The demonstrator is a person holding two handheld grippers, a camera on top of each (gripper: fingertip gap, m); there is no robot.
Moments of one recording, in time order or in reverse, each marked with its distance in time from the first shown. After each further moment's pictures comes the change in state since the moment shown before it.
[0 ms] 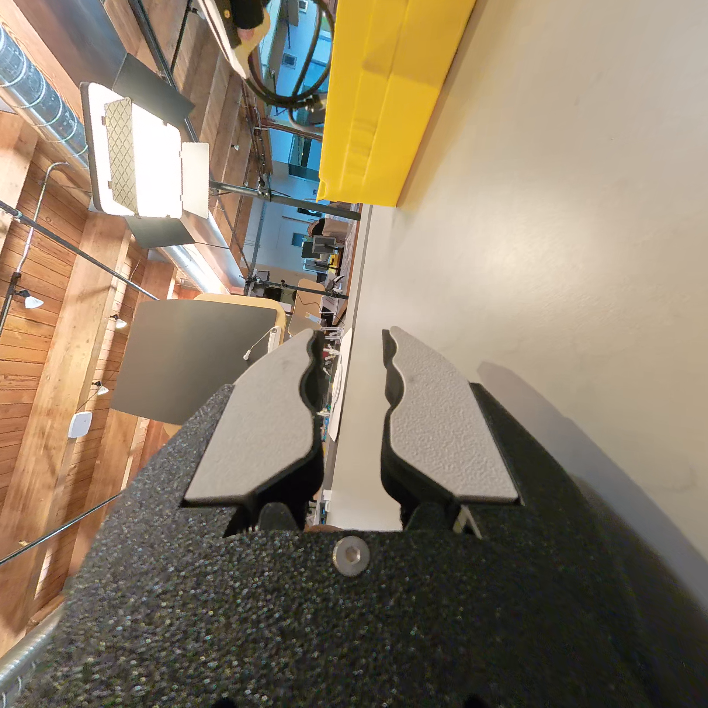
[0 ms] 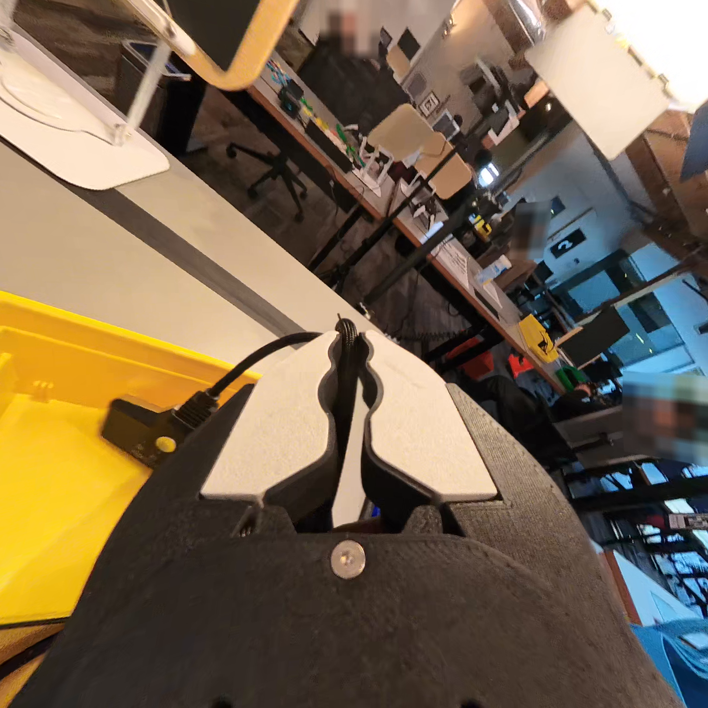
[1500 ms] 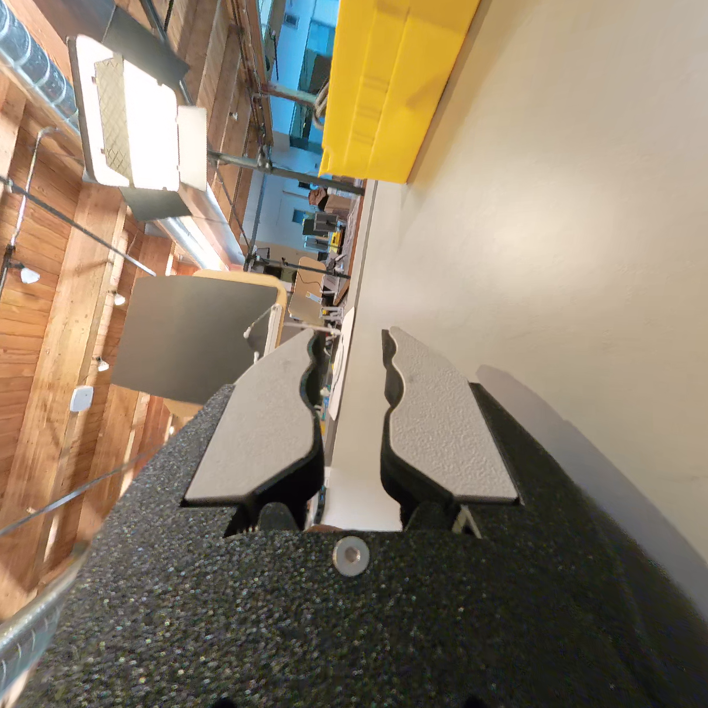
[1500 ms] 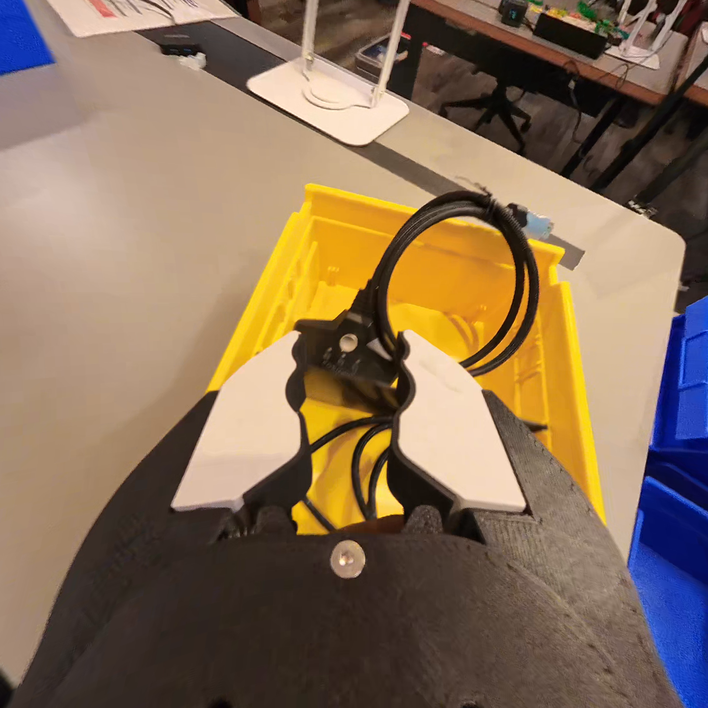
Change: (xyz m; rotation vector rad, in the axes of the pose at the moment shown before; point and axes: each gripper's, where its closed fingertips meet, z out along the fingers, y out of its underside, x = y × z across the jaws) left arm -0.004 0.016 -0.002 -0.065 -0.012 -0.019; right arm -0.125 0.048 -0.103 -0.076 -0.557 0.377
